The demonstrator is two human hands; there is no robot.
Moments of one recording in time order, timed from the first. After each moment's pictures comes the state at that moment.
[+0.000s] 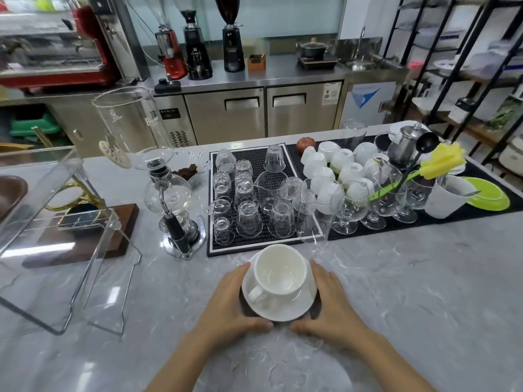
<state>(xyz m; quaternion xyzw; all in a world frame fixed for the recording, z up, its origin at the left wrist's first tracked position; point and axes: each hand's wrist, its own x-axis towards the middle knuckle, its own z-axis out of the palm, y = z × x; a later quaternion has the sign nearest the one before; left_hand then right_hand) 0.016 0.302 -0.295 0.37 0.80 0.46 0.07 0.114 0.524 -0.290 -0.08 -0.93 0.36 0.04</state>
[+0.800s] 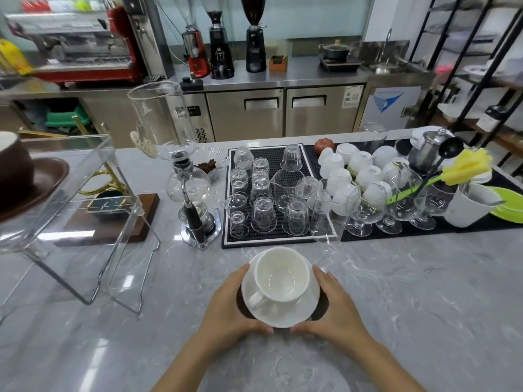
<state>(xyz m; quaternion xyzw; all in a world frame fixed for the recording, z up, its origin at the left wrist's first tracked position) 0.041 0.277 -0.302 0.24 0.82 0.51 0.09 0.123 0.503 -0.276 -0.04 -0.89 0.45 0.07</state>
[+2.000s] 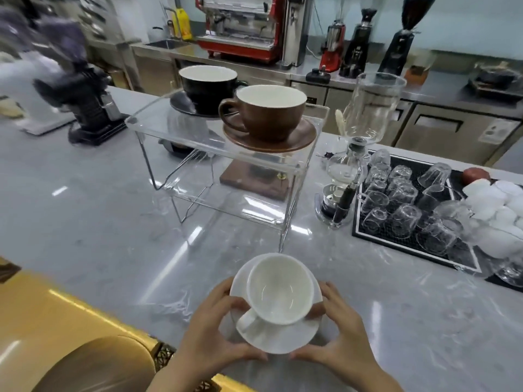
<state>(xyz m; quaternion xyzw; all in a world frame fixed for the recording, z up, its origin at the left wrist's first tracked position) 0.174 0.019 -0.271 0.14 0.85 0.49 -0.12 0.141 0.274 -0.262 0.22 -0.85 0.47 0.09</state>
